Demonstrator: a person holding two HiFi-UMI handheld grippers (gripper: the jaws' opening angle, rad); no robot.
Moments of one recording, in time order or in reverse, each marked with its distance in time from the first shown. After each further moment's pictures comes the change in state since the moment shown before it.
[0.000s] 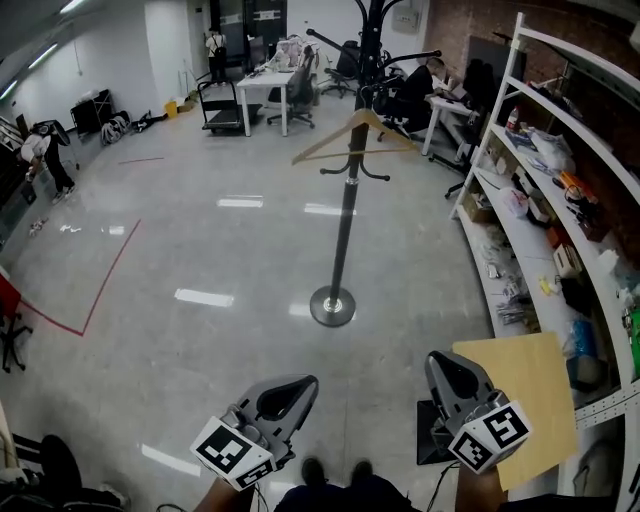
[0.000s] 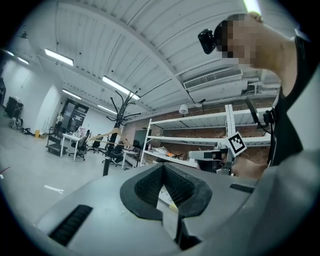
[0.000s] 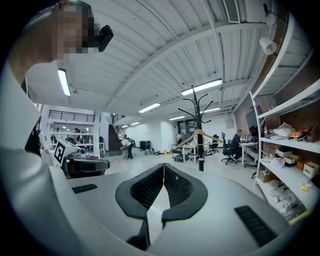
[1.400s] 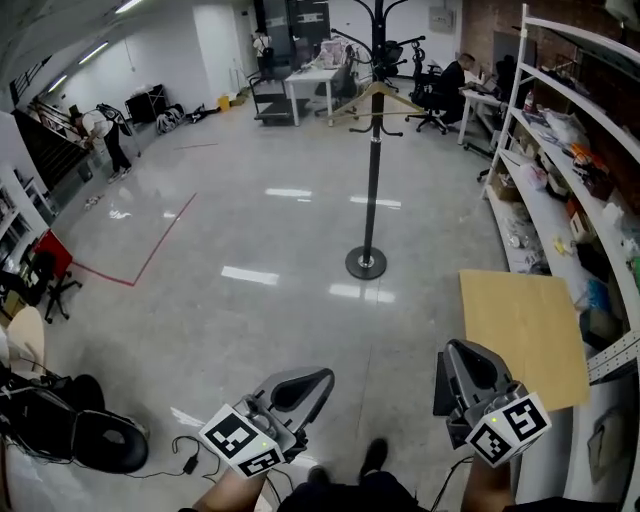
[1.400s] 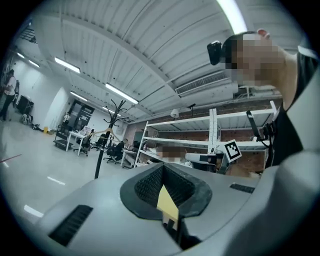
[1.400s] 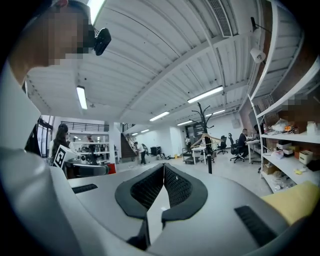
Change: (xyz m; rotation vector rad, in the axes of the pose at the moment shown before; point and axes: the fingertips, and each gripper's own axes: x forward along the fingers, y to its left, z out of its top) left arm -0.165 -0.257 -0.038 -0.034 -0.045 0.045; right arm -0.260 0.115 -0.026 0.050 -0.078 0.109
